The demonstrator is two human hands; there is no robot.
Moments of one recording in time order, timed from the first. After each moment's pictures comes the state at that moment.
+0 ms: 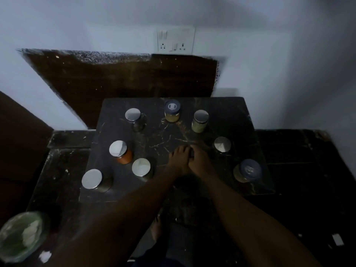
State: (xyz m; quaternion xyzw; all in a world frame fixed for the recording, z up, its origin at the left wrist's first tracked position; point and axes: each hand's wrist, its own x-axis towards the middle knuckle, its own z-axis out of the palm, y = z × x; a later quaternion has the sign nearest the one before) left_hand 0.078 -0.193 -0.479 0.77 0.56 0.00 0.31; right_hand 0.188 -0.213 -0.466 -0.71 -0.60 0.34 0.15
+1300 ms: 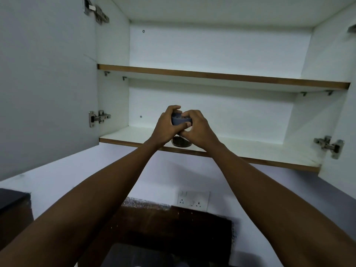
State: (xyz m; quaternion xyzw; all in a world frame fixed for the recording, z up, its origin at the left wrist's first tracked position) left_hand -0.047 0.082 0.046 0.70 0.39 0.59 0.08; right_hand 0.118 0.088 0.056 -0.32 -0.82 0.03 0.47
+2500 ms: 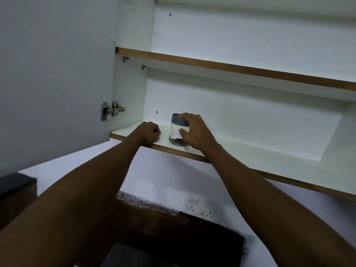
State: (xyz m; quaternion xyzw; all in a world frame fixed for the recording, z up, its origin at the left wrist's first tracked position) left_hand -0.203 0.161 0.009 0.67 0.67 0.32 0.01; right_hand 0.024 0.165 0.042 -0.34 -0.86 -0.01 0.38
